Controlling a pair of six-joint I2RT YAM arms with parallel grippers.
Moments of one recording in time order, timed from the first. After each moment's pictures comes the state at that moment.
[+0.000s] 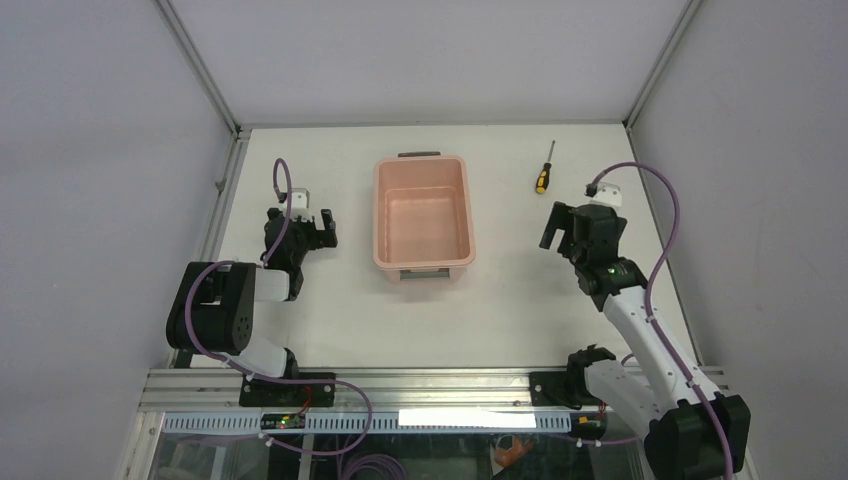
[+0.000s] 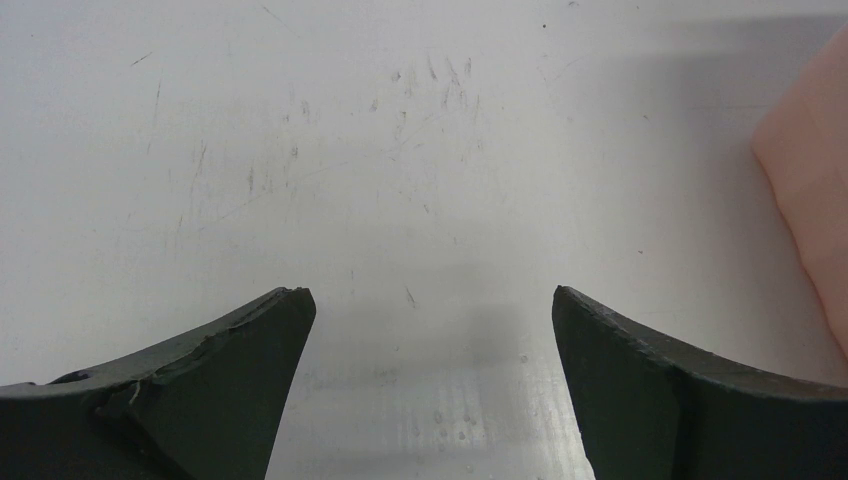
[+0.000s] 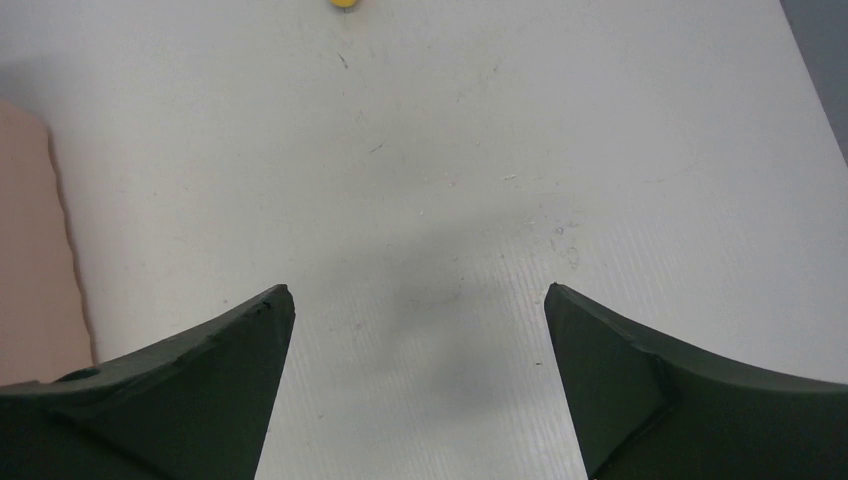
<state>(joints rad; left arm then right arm) -0.04 1.53 0.38 0.84 -0.03 -0.04 0.22 0.90 0.69 -0.40 0.35 0.31</state>
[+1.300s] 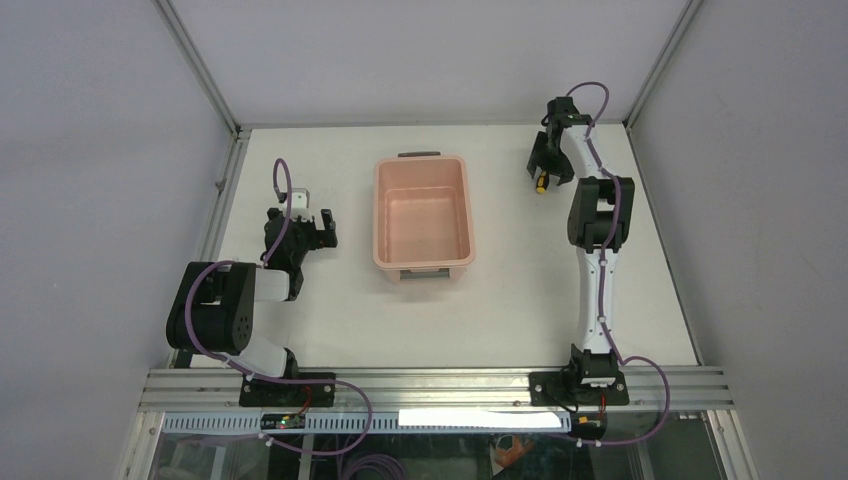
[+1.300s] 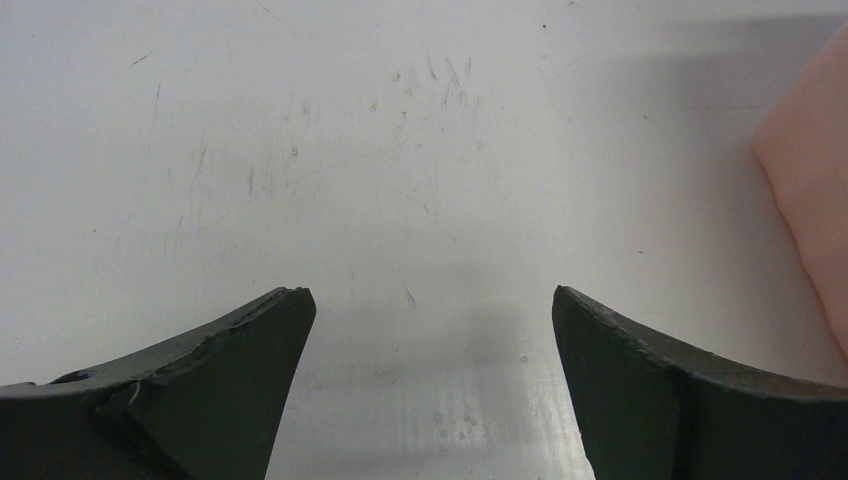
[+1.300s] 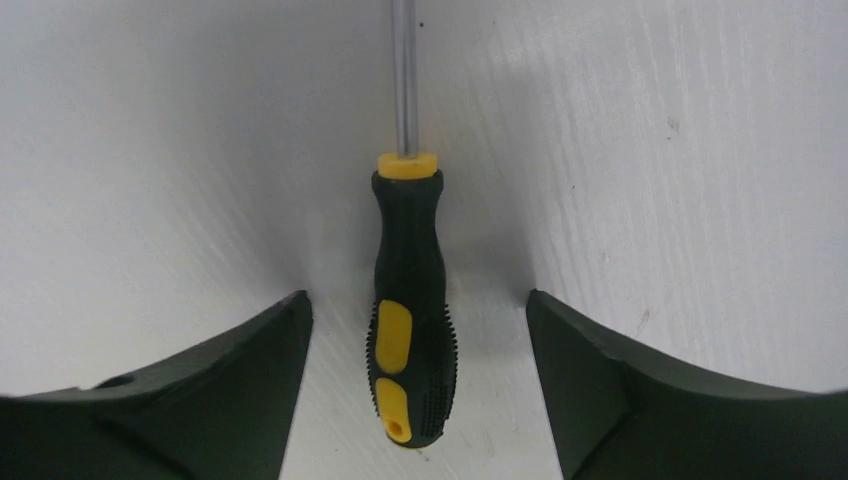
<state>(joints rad) -0.04 1.53 0.38 0.84 -0.03 -0.04 0.02 2.50 2.27 -0.95 0.15 0.33</state>
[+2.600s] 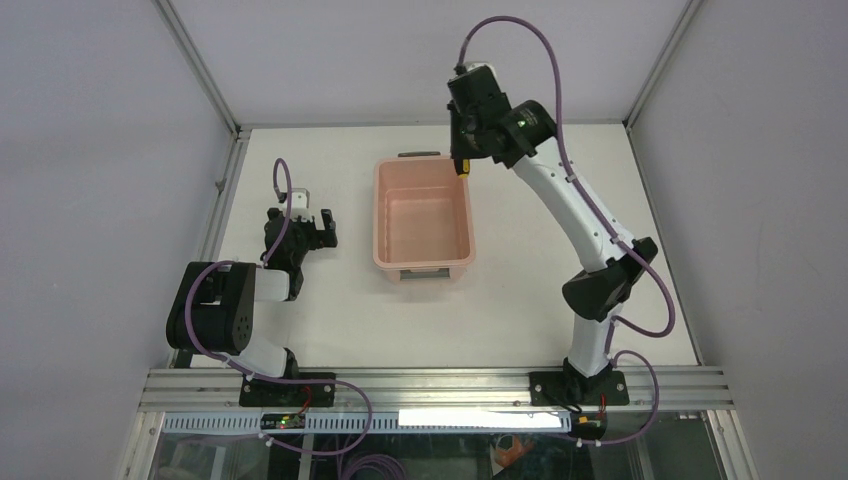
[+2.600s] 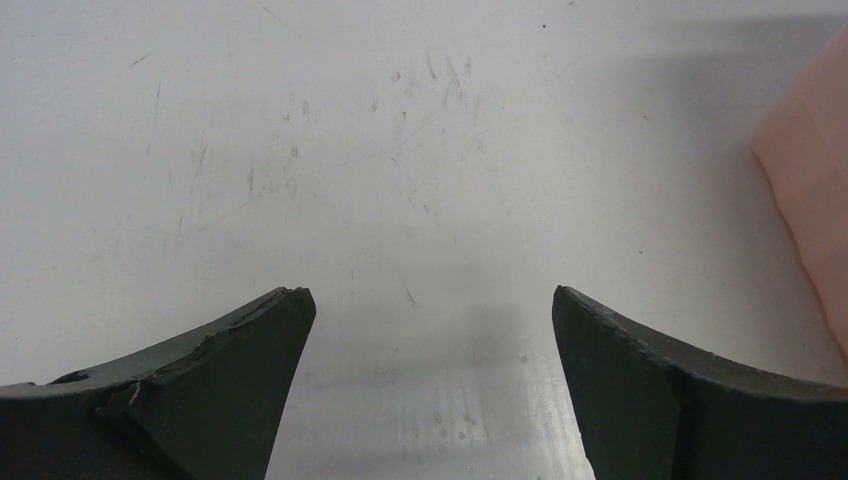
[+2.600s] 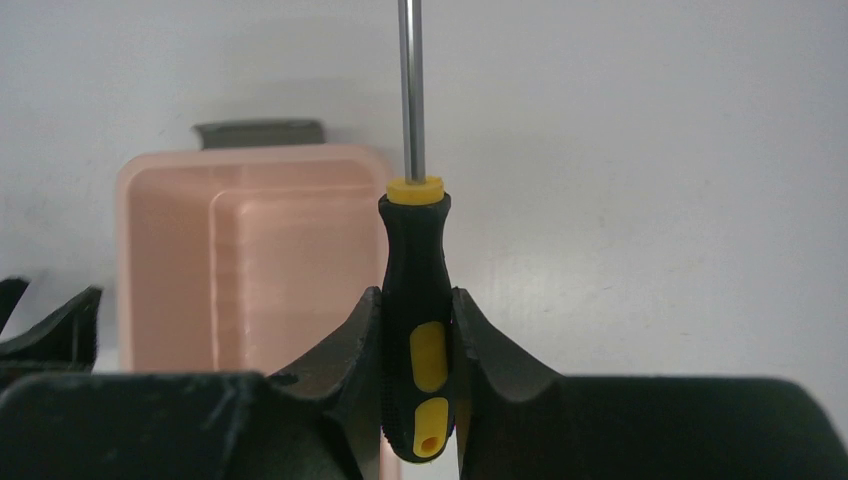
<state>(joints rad) -0.04 1.53 0.38 0.84 -0.03 -0.04 0.62 1.87 2.26 -1.14 0.33 0.38</state>
